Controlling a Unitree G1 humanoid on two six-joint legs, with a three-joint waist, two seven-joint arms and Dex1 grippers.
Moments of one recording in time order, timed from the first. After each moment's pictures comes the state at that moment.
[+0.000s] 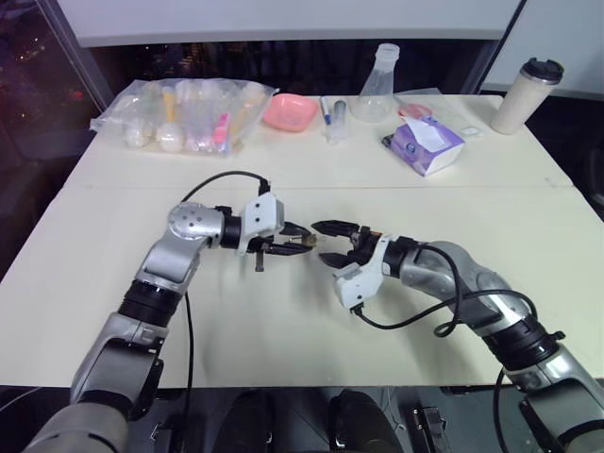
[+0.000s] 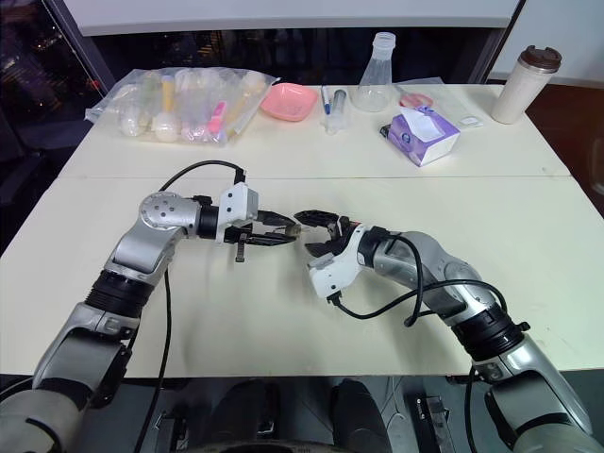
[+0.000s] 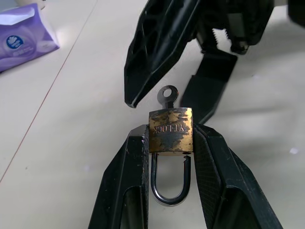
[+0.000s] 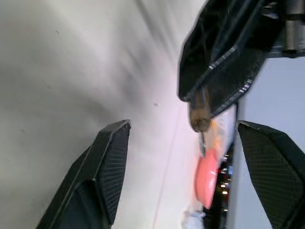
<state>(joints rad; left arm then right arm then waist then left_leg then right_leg) -0.71 0.47 -0.23 0.23 -0.17 0.09 -1.25 -0.51 -0.69 0.38 -0.05 -0.64 -0.50 0.49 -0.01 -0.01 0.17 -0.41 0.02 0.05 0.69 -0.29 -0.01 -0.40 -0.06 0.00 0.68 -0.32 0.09</state>
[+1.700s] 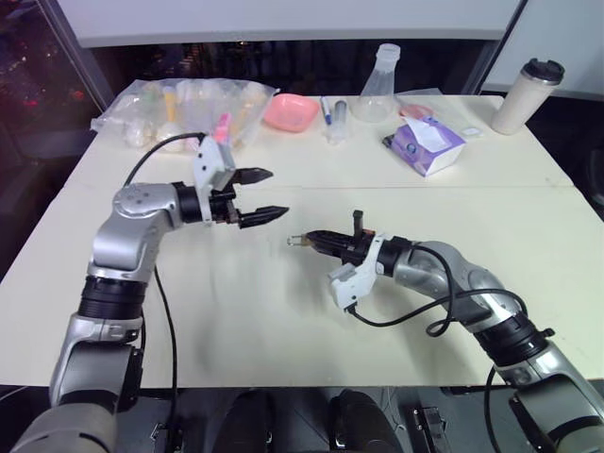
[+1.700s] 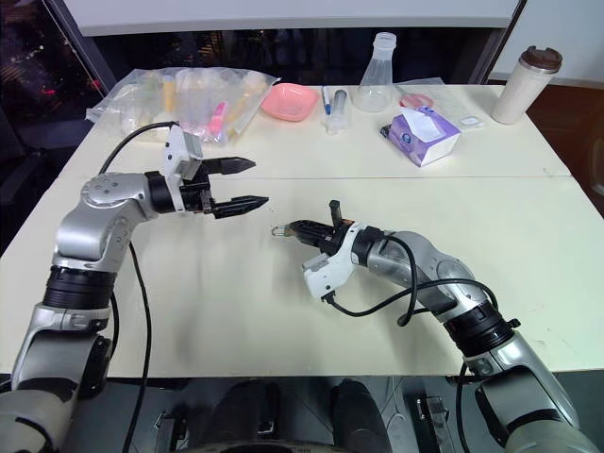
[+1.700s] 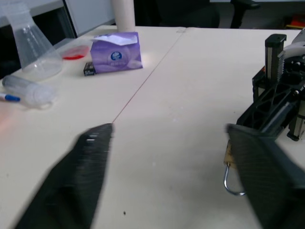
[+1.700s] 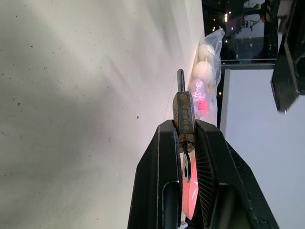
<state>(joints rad) -0.68 0.55 -0.01 0.10 -0.35 0.38 -1.10 -0.53 -0.64 0.38 -0.02 -0.68 -0.53 0.47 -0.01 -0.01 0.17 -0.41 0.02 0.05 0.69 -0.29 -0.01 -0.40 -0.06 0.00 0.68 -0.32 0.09</state>
